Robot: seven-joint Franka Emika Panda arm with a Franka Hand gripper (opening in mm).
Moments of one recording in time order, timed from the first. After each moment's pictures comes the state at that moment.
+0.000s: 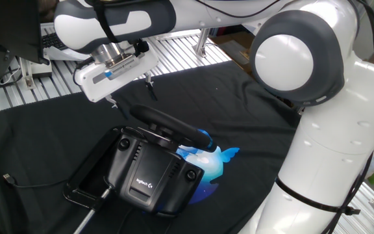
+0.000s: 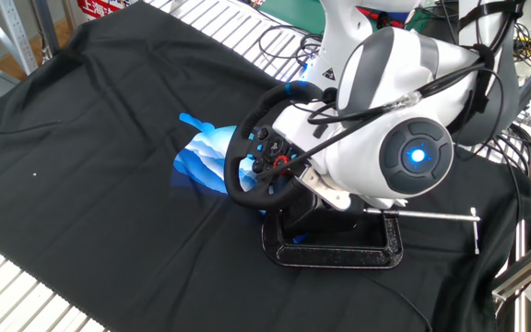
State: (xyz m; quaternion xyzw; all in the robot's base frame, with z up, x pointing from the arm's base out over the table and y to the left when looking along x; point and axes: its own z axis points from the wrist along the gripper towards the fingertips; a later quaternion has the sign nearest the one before) arm 0.457 0.128 0.272 0.00 -0.95 0.19 0.25
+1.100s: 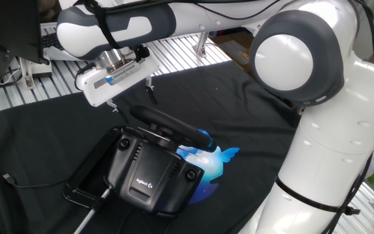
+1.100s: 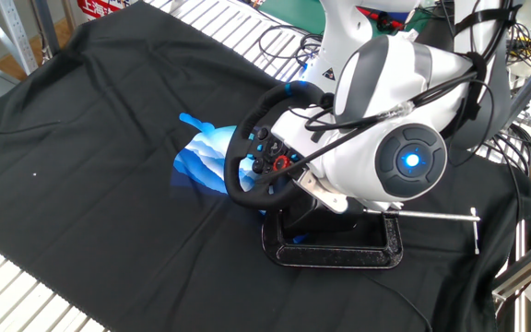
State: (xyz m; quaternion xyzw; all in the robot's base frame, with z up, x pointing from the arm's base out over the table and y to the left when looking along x) arm 0.455 0.126 0.261 0.00 -0.95 0.19 0.24
